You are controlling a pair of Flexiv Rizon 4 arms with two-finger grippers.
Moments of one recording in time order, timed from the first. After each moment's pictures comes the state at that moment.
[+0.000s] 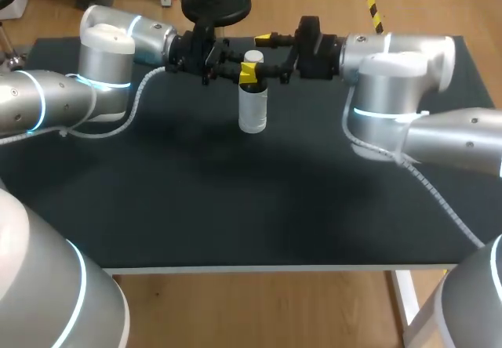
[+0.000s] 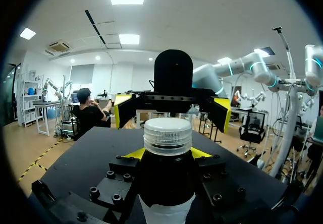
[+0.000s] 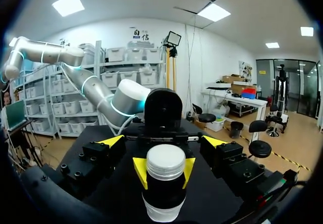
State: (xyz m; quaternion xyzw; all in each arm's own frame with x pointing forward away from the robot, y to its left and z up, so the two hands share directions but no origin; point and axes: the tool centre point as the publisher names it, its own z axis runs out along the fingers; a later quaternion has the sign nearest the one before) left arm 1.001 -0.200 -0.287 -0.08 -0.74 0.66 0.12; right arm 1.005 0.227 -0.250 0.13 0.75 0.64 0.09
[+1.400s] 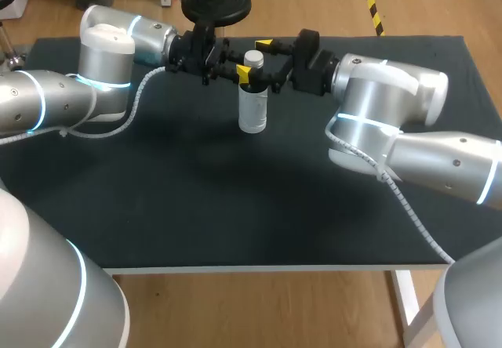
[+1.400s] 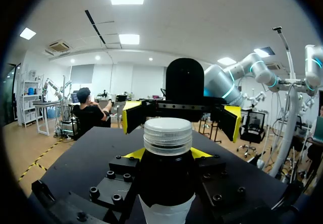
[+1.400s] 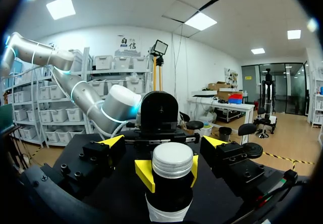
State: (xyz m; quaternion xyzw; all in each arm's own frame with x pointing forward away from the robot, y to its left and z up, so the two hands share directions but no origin) left arm 1.001 -0.200 -0.287 -0.08 -0.74 0.66 0.12; right arm 1.001 0.232 -0.254 0.18 0.71 0.67 0.14
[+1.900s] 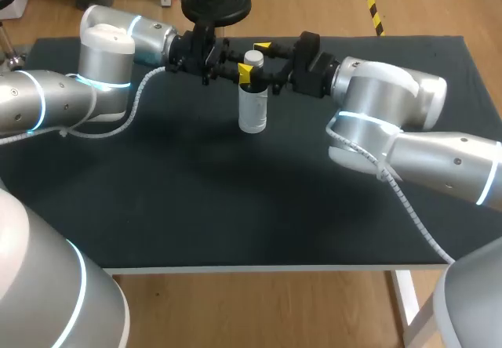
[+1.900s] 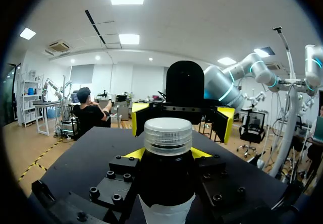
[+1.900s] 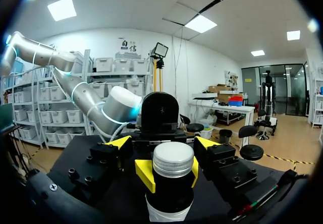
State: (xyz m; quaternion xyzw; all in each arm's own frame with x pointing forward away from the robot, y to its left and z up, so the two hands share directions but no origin) left arm 1.001 -0.200 -0.287 -0.08 -0.74 0.66 0.12; right arm 1.001 0.233 -0.254 0.17 0.70 0.68 0.14
